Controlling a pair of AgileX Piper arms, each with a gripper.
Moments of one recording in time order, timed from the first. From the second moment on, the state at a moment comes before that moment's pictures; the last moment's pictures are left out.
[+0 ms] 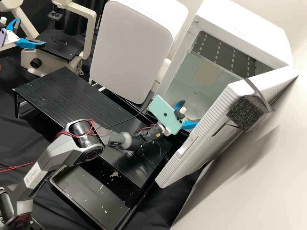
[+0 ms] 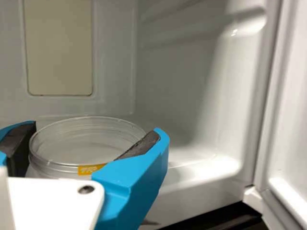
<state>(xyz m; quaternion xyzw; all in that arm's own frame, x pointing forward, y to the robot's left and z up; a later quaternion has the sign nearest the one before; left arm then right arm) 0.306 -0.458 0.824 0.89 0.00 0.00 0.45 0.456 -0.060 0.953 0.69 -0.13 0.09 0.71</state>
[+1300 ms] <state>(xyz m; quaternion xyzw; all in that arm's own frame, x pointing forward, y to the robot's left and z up) 0.306 -0.458 0.824 0.89 0.00 0.00 0.45 0.446 -0.064 0.954 0.69 -0.11 0.08 0.71</state>
